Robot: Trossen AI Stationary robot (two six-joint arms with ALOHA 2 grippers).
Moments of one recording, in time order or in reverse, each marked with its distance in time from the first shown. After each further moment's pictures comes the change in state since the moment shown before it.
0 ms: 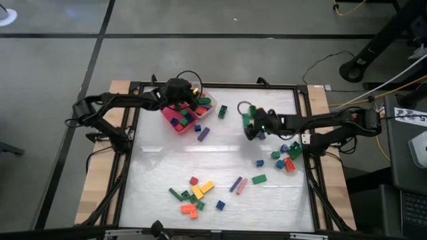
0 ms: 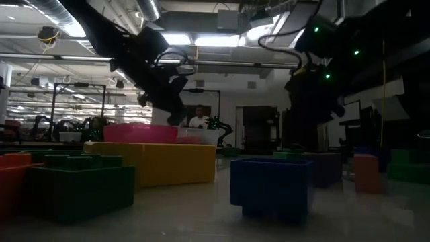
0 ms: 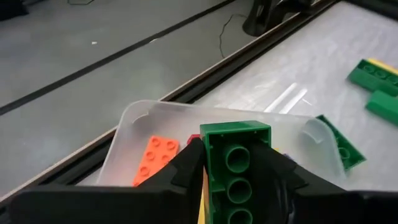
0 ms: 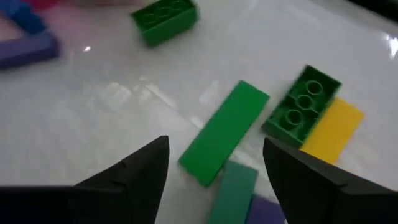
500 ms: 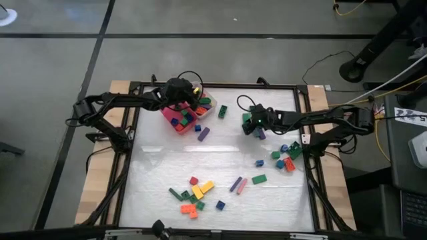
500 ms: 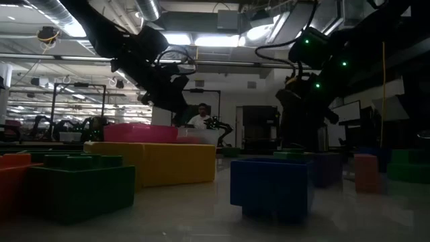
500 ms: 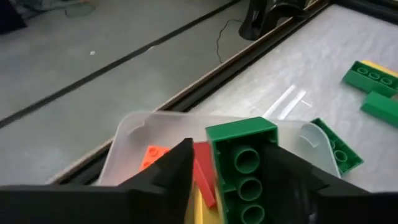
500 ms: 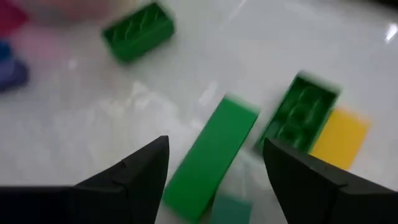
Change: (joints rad) left arm 0.000 0.006 0.001 0.031 0.005 0.033; right arm -0.076 0.087 0.000 0.117 -0.002 -0.002
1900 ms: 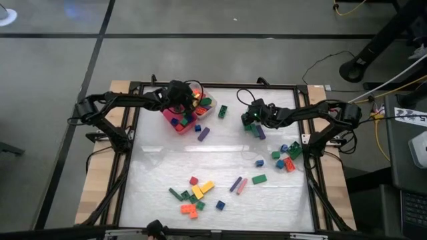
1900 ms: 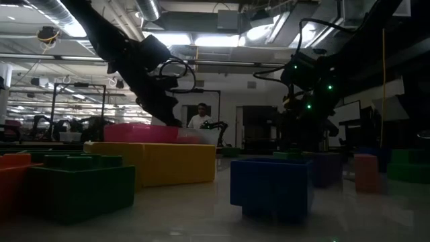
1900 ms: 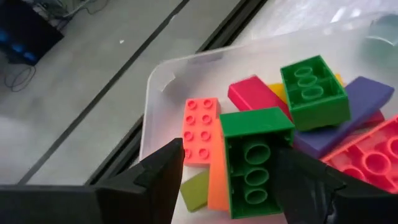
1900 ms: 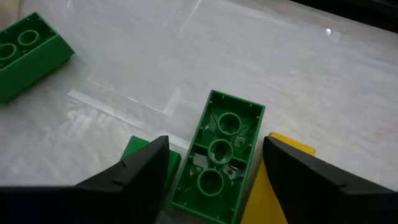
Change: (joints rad) left arm 0.001 0.022 0.000 -0.159 -0.122 0.266; right arm -0.130 0.177 0.000 0.125 0.075 0.009
